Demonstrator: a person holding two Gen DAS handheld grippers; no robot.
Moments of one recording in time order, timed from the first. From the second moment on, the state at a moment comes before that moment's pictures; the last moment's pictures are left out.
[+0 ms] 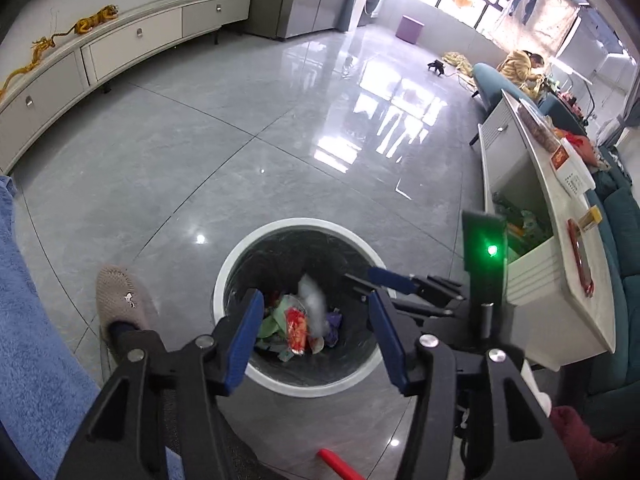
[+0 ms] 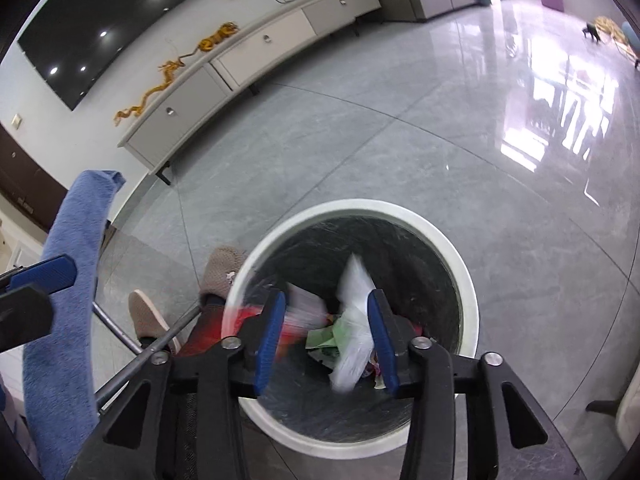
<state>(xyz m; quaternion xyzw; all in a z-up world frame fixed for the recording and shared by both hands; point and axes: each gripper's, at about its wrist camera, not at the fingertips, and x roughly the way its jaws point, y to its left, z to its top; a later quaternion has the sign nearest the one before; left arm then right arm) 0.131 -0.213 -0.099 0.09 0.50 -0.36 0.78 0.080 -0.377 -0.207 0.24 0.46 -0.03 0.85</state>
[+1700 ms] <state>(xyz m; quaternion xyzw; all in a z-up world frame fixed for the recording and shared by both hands) -0.018 0.071 0.027 0.02 0.24 0.06 0.97 0.000 -0.146 0.024 0.03 0.27 0.02 0.96</state>
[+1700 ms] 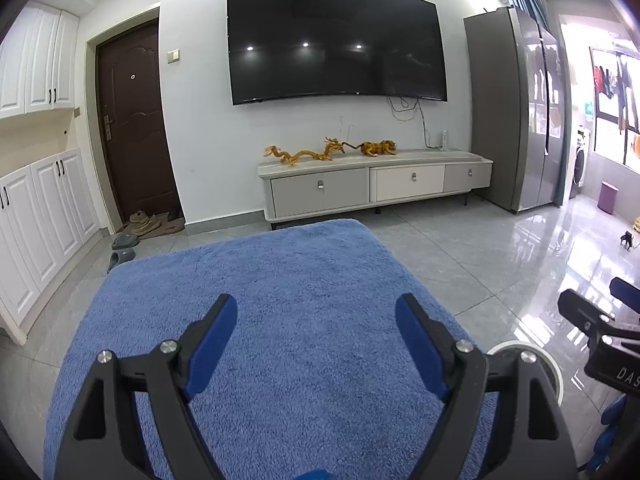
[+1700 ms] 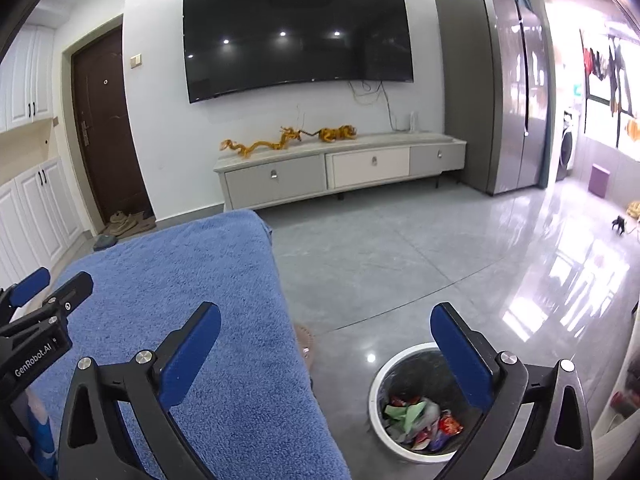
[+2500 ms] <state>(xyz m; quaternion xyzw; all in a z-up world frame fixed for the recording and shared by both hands) -0.051 0.043 0.028 0.04 0.19 0.07 0.98 -0.035 -0.170 0.025 0.01 0.24 -0.04 0.97</state>
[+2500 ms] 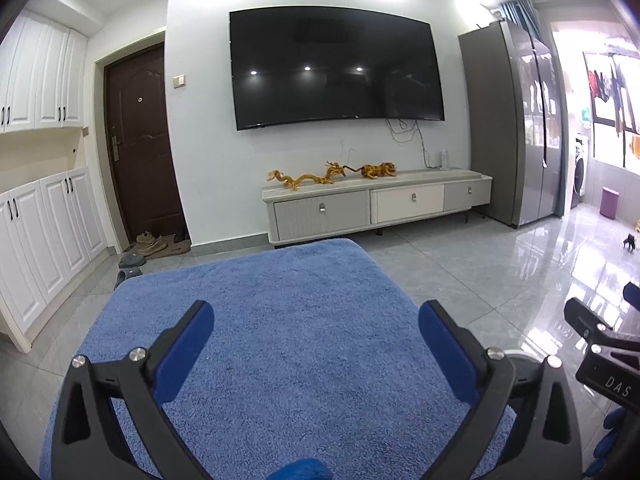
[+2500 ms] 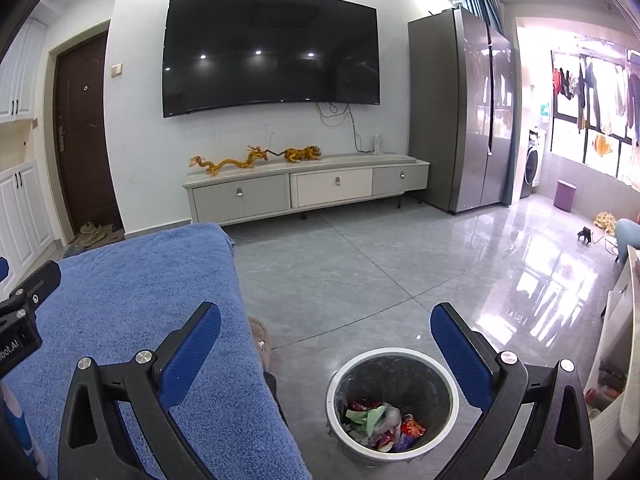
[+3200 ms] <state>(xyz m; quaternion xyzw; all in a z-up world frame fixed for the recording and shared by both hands) -0.049 0.029 0.007 0.05 0.21 0.06 0.97 -0.031 -0.180 -0.004 0.01 0.26 -0.06 0.96</state>
